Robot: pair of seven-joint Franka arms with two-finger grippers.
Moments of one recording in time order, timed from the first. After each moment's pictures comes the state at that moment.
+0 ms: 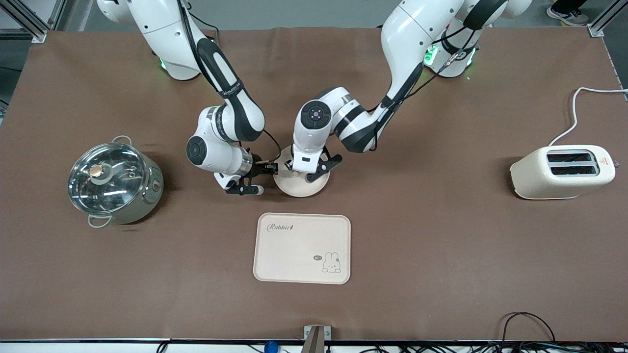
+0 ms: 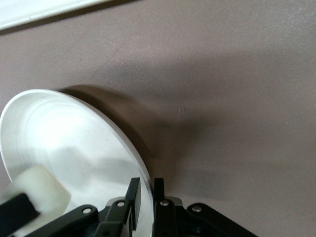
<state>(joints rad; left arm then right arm) -0.67 0.75 -0.24 -1.50 0.02 2.32 -1.50 0.67 0.53 -0.12 -2.01 0.84 2.42 -0.02</state>
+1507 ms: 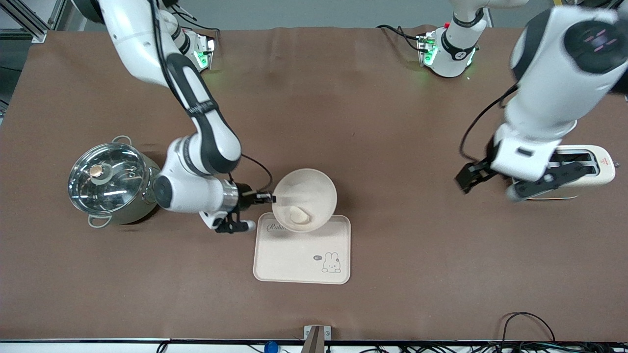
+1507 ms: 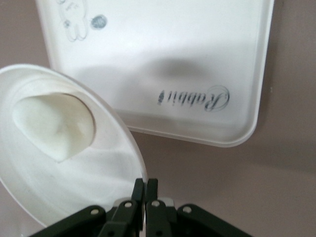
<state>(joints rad) -0.10 0.20 -0.22 -1.39 0.19 1.68 -0.57 0.51 0.79 -0.13 -1.36 0.71 2.04 0.08</state>
